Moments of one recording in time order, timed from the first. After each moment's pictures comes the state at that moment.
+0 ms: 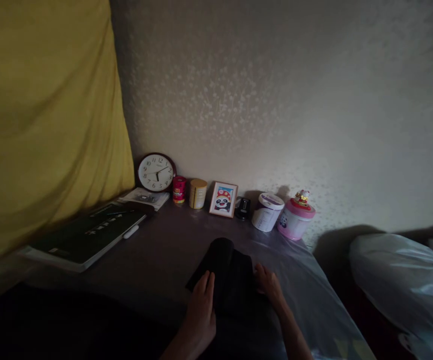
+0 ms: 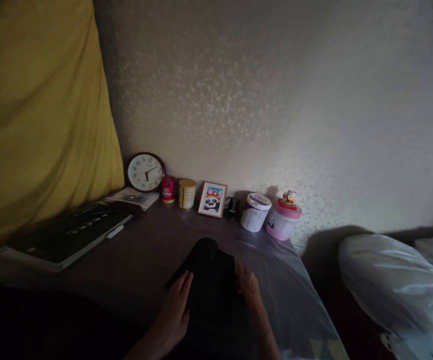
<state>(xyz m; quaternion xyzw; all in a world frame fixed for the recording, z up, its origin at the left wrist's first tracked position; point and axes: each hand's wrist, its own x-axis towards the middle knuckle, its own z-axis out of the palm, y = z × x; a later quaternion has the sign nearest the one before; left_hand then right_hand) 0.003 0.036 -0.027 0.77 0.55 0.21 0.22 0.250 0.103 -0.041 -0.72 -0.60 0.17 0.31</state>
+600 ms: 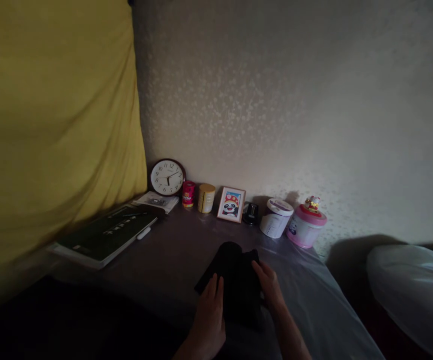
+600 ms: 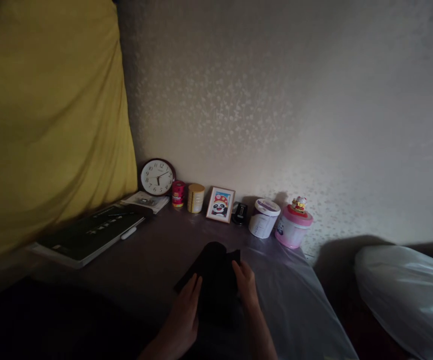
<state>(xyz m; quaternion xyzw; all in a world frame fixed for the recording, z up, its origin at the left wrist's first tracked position) 0.003 0.031 -0.023 0.78 0.56 0.19 0.18 0.193 0.103 -0.001 -0.63 -0.52 0.30 0.49</state>
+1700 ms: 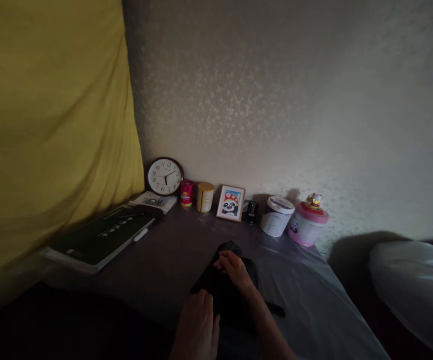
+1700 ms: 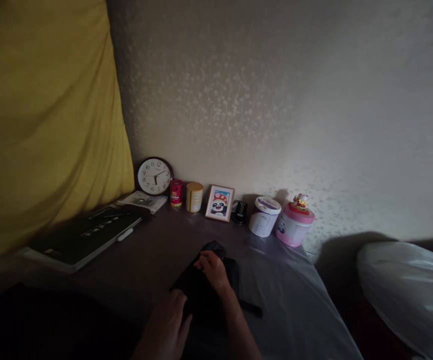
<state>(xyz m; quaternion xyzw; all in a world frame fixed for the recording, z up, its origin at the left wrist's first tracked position) -0.022 0.016 -0.019 0.79 0.58 0.20 0.06 0.116 0.136 -0.001 -0.51 -0.65 0.40 0.40</state>
